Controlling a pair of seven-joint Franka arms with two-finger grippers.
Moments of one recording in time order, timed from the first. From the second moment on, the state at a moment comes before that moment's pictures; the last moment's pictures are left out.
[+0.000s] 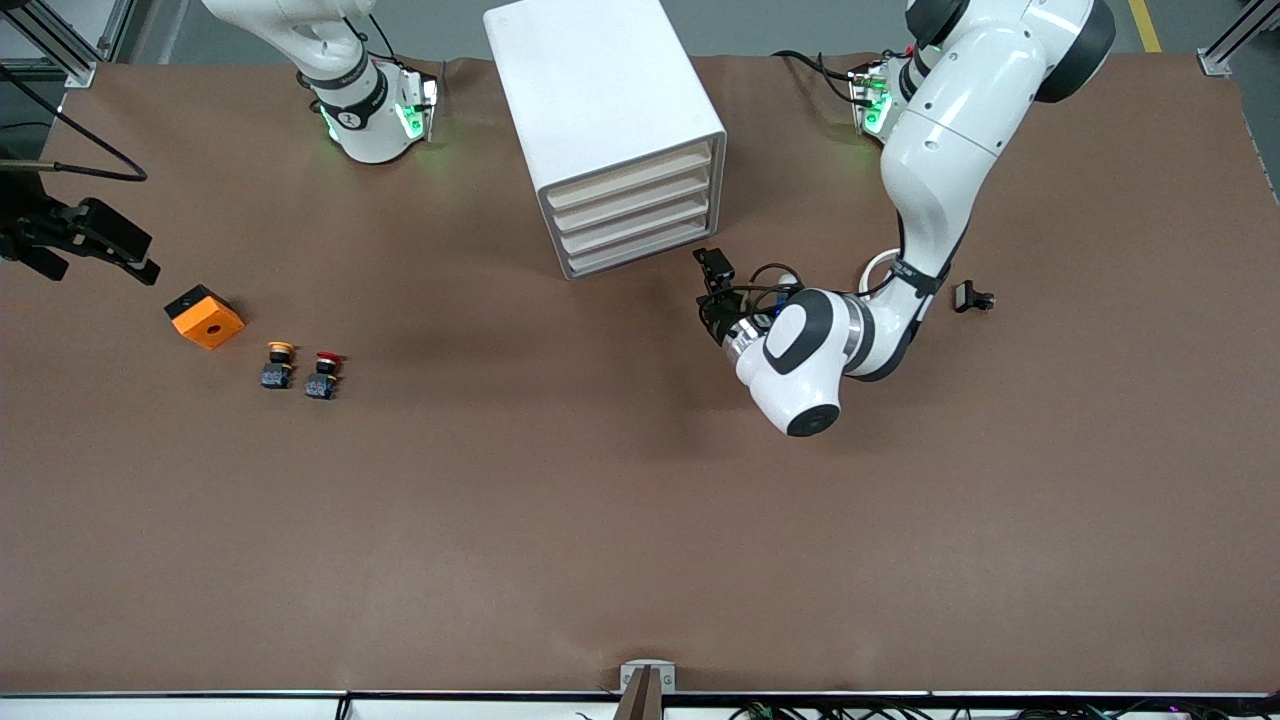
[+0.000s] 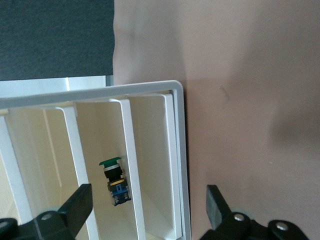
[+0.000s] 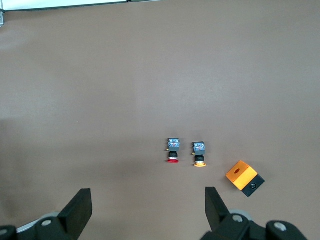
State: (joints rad) left arm -0.36 0.84 -0.21 -1.49 -0.70 1.53 -2.18; right arm 0.04 -0.01 -0.02 -1.51 0.00 1.59 0.10
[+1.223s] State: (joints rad) left arm -0.52 0.92 -0.20 -1.49 -0.87 1.54 -2.18; right arm 0.10 0.04 -0.02 -1.51 0.00 1.55 0.11
